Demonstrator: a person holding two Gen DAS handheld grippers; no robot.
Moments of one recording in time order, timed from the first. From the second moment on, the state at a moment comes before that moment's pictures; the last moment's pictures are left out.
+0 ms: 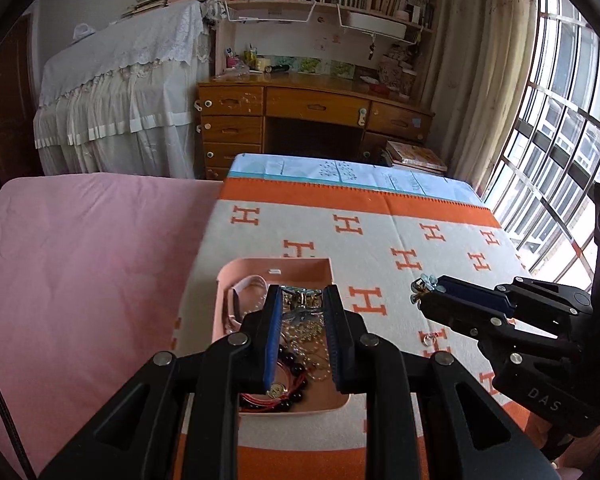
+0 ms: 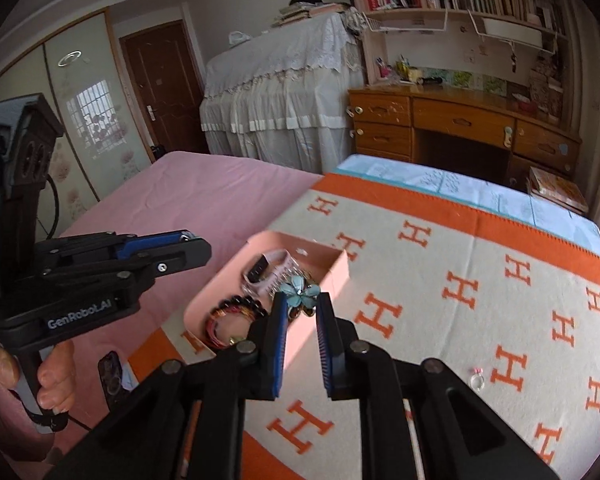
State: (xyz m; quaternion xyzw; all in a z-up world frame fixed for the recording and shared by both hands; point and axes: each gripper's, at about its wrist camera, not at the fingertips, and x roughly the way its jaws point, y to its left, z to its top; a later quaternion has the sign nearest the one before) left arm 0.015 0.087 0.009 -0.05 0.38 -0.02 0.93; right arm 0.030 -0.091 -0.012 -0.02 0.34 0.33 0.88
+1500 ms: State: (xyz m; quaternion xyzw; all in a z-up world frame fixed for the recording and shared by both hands) left arm 0.068 0.115 -0.037 -0.09 0.45 0.03 0.89; right arm 0.122 -0.062 -0.023 0.00 0.42 0.28 0.86
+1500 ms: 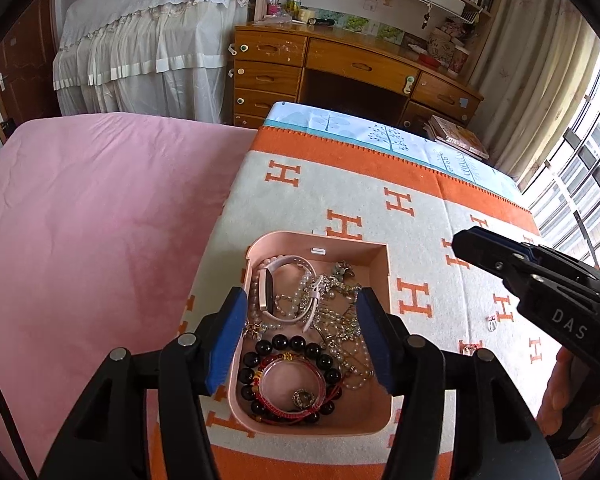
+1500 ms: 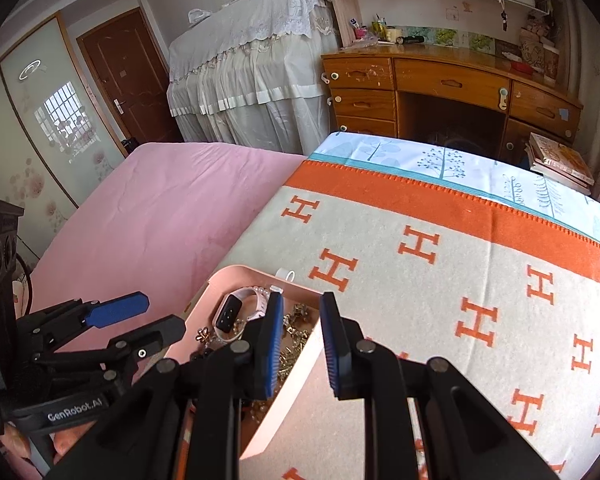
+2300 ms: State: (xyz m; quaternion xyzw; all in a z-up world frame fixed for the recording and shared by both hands) left arm 0.055 -0.038 -0.022 0.03 0.41 -0.11 0.90; right arm 0.063 -0.211 0.007 0.01 0.37 0.20 0.91
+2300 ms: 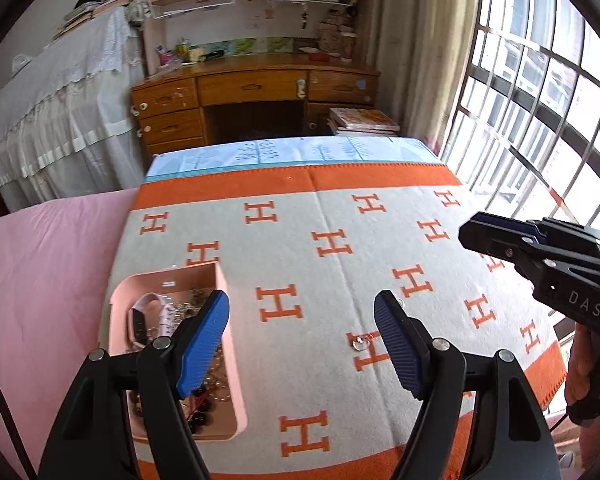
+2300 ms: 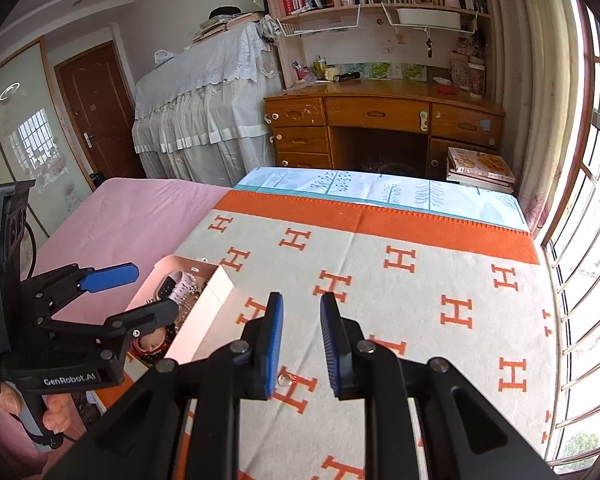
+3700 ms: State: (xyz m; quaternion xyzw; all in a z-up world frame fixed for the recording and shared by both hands) left arm 0.090 -0.109 -0.143 0.22 0.47 -0.35 0.78; right arm 0.076 -0.278 -0.131 0.09 0.47 0.20 0.86
